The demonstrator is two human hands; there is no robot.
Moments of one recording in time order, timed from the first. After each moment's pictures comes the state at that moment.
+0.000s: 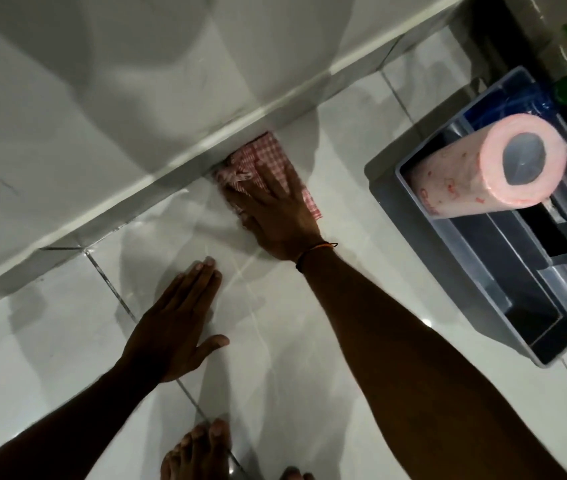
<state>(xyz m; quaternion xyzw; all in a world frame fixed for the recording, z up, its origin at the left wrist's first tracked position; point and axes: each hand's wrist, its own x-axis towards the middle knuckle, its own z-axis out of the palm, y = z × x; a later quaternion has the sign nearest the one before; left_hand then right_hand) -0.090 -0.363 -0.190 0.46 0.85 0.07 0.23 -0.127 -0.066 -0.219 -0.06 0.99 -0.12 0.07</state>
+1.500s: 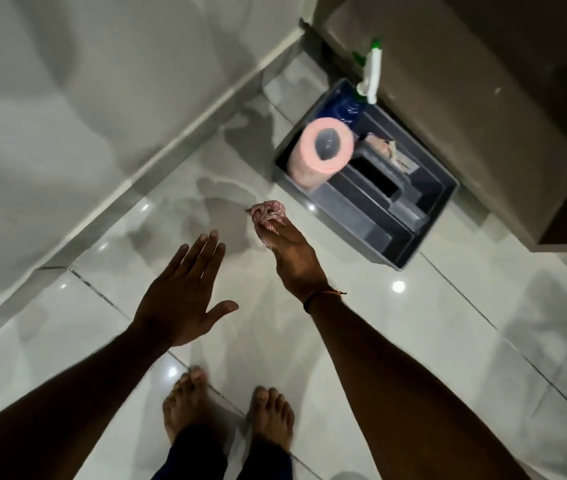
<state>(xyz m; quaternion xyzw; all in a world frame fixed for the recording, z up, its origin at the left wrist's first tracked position) -0.069 -0.262 -0.022 0.56 0.80 0.03 0.20 0.052 -0.044 -0.036 0.20 0.91 -0.35 -0.07</state>
